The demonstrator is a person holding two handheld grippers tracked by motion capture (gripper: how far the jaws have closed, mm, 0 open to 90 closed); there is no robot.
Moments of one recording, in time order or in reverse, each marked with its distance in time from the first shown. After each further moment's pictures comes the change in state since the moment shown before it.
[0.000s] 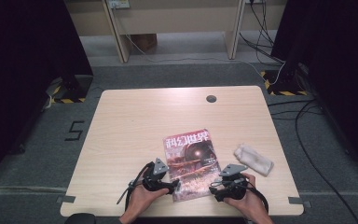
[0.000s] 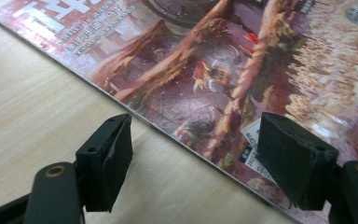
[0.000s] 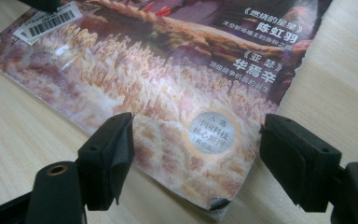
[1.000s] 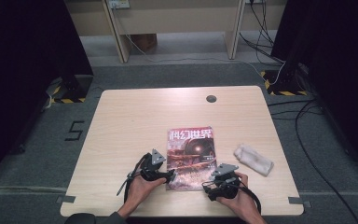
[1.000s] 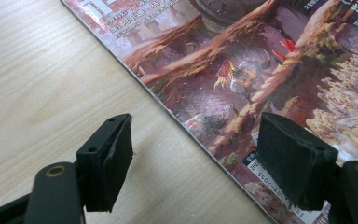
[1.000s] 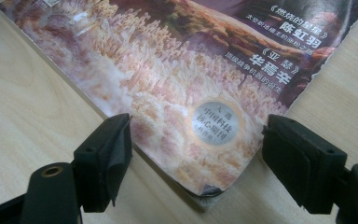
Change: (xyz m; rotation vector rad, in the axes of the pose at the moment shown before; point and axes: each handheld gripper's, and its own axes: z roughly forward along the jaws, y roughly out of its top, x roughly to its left) left arm 0.025 0.012 0.008 0.004 0.092 -0.022; right arm 0.012 0.012 0.014 0.016 -0.039 -0.013
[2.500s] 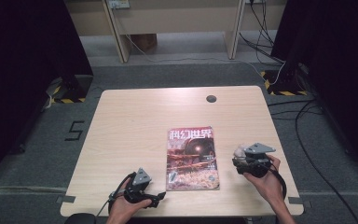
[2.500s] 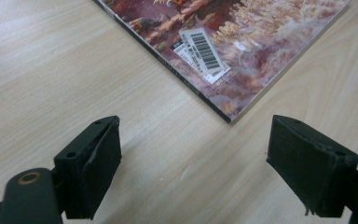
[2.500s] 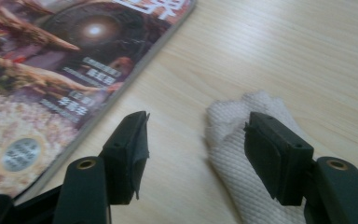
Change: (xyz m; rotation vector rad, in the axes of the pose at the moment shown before) left arm -0.010 -0.054 -0.057 0.018 -0.149 -0.046; right arm -0.094 -0.005 -0.043 -0.127 -0.202 0.155
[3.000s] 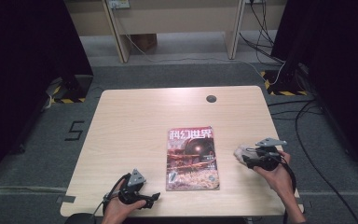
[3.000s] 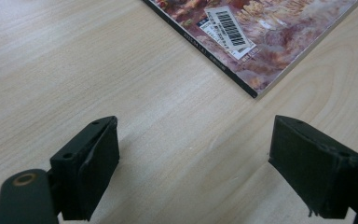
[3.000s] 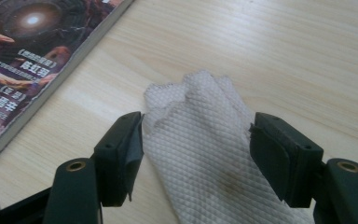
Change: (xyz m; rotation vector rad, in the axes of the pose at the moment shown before) left arm 0.009 -0.008 -0.007 0.019 0.042 0.003; right arm -0.043 -0.005 0.005 0.042 -0.010 0.071
